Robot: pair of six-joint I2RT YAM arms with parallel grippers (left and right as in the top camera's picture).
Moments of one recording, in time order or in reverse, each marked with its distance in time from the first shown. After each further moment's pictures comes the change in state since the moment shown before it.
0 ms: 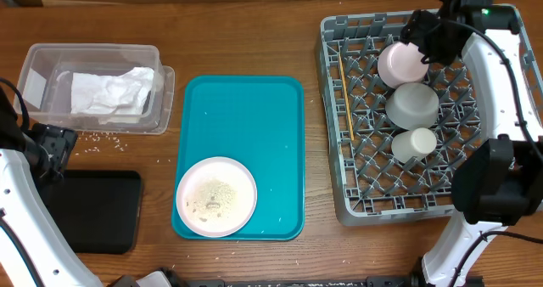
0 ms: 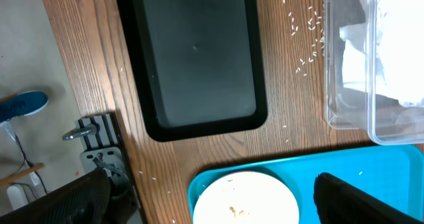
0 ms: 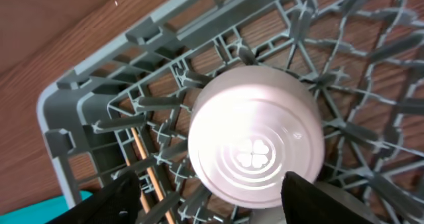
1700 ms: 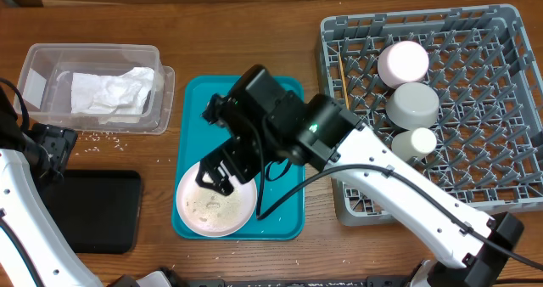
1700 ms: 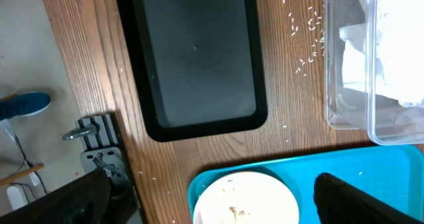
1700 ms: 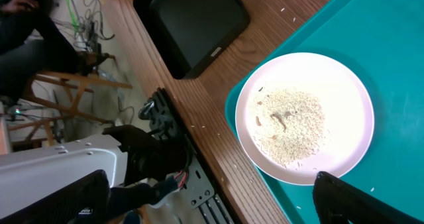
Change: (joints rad) left arm 0.000 0.000 0.000 0.000 0.000 0.000; right arm 0.967 -0.298 -0.116 -0.122 -0.375 -0.157
